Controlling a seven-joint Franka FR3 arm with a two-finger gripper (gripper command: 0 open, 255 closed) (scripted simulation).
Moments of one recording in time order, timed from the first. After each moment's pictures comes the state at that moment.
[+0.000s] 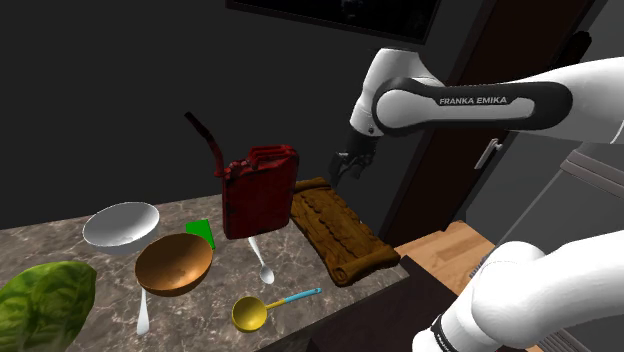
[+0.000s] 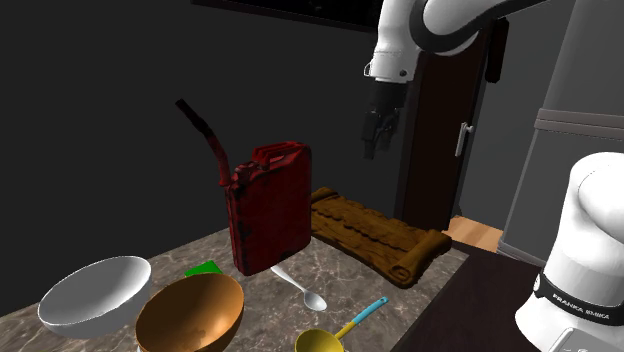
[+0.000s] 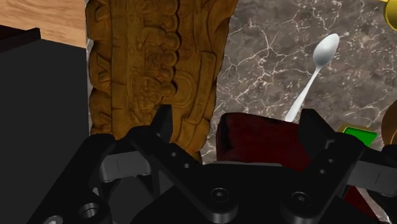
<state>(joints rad) 0.05 -0.51 0.07 -2.41 0.06 1.99 0.09</state>
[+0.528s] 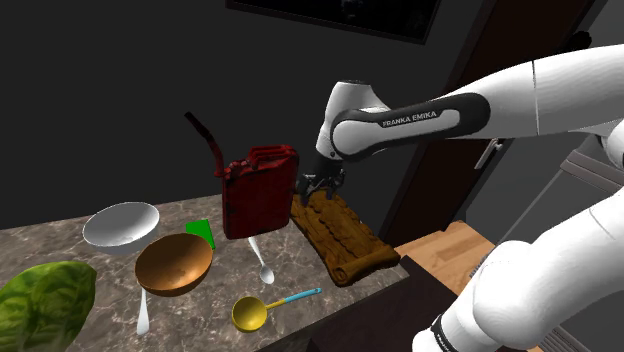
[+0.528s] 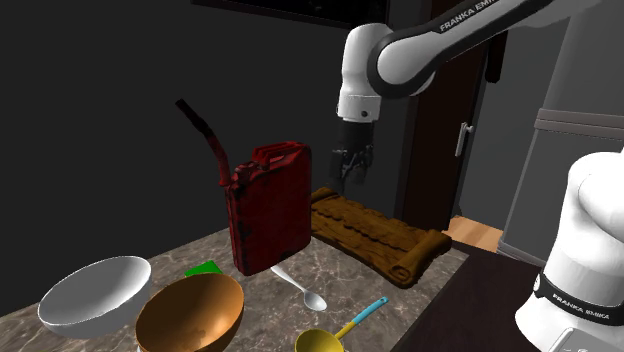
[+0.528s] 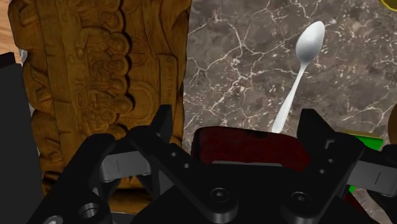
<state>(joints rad) 0.08 -0.26 0.13 -2.38 0.12 2.16 0.21</state>
